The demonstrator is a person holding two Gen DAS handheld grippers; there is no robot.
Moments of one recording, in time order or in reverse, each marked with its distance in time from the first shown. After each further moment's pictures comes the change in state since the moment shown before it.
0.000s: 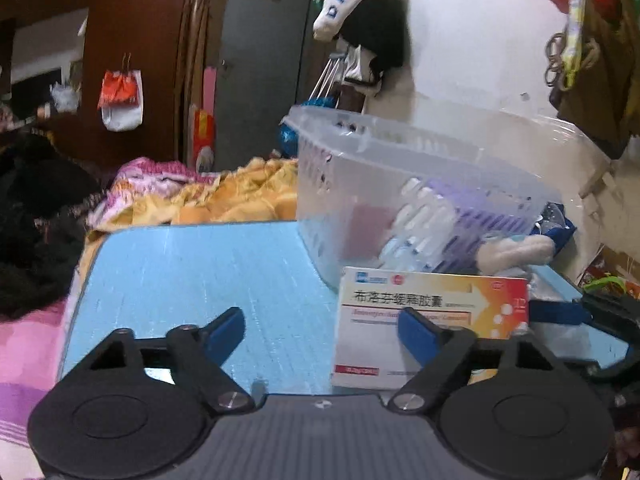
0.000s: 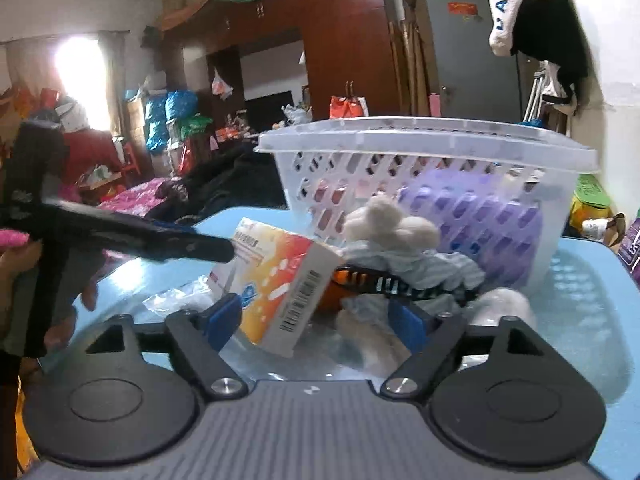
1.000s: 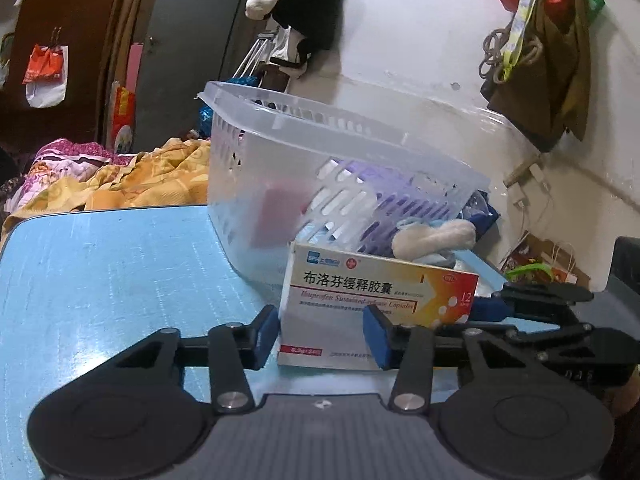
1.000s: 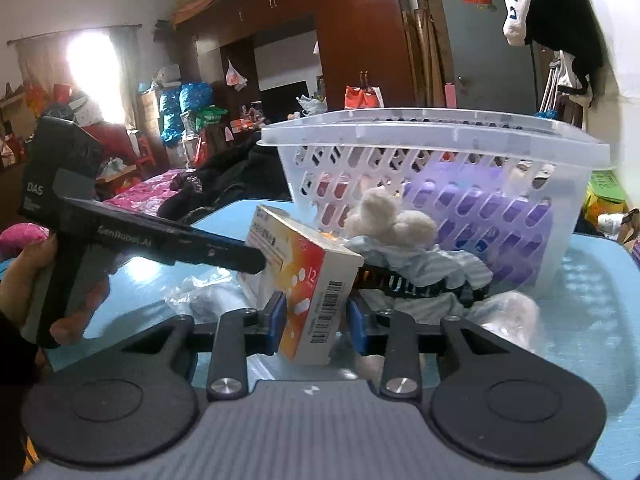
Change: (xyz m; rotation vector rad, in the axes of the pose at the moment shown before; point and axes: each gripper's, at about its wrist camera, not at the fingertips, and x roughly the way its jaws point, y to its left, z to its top) left arm 0.017 -0.006 0.000 0.022 0.054 -0.262; right arm -0.010 -0.016 -0.001 0.011 0.030 0.055
